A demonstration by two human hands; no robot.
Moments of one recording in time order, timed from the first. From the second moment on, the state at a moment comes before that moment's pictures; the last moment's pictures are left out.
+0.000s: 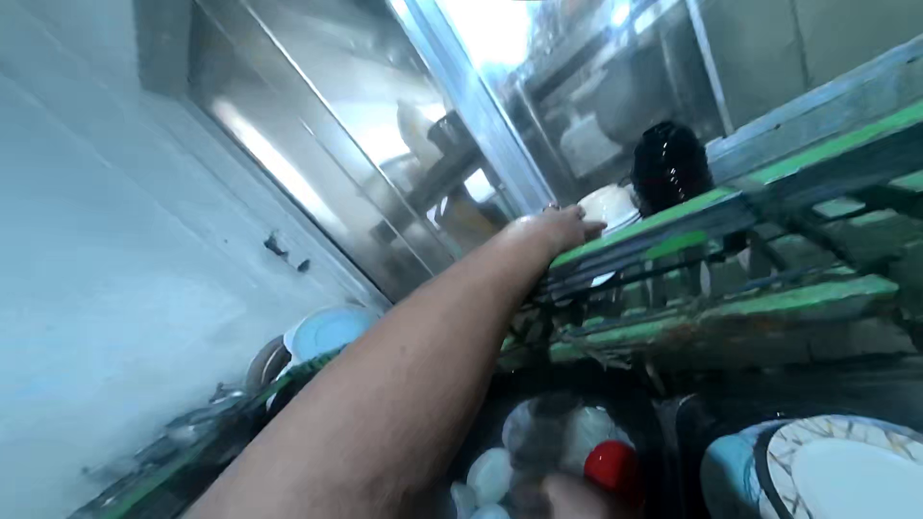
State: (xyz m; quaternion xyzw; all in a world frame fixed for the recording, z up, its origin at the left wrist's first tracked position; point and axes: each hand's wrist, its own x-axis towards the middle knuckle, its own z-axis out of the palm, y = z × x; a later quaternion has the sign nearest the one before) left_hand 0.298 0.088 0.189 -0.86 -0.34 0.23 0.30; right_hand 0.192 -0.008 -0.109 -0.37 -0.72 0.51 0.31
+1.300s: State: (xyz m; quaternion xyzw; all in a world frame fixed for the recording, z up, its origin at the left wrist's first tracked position) left_hand -0.111 0.110 -0.151 -0.82 -0.49 0.07 -0.28; right_hand 0.153 0.015 -0.146 -0.59 -0.80 0.13 0.08
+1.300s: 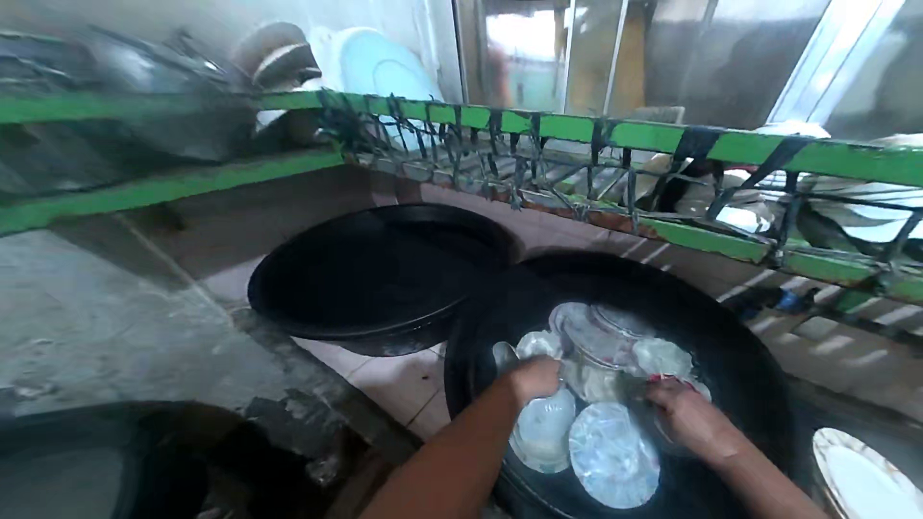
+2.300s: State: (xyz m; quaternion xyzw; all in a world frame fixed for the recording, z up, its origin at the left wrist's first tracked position) left_hand -0.104 0.094 -0.135 -0.77 -0.48 -0.22 -0.36; right_hand 0.136 0.044 -0.129 -0.64 -0.50 0.21 0.54
